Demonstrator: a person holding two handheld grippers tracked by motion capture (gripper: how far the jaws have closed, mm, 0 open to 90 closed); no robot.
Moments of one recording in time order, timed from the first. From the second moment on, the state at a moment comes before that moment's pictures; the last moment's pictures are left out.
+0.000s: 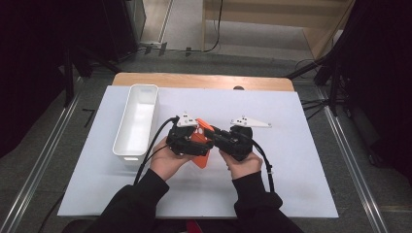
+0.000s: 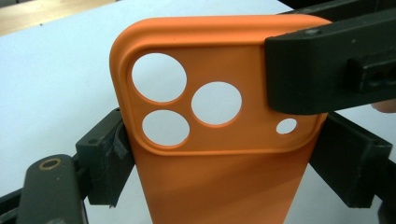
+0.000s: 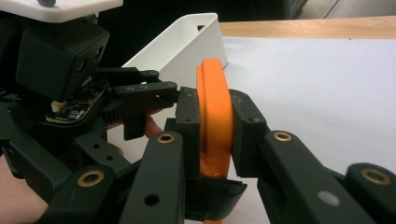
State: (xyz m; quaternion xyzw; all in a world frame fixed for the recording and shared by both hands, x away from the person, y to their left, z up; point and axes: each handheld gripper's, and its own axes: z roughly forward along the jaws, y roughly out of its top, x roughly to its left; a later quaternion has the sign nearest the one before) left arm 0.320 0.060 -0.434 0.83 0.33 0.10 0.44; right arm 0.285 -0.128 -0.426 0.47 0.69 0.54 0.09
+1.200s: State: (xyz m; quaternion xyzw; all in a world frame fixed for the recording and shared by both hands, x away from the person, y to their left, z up) left arm 0.324 0.063 -0.432 0.84 0.34 0.08 0.43; right arm 0.284 -0.142 -0.412 0.45 0.69 0.55 0.10
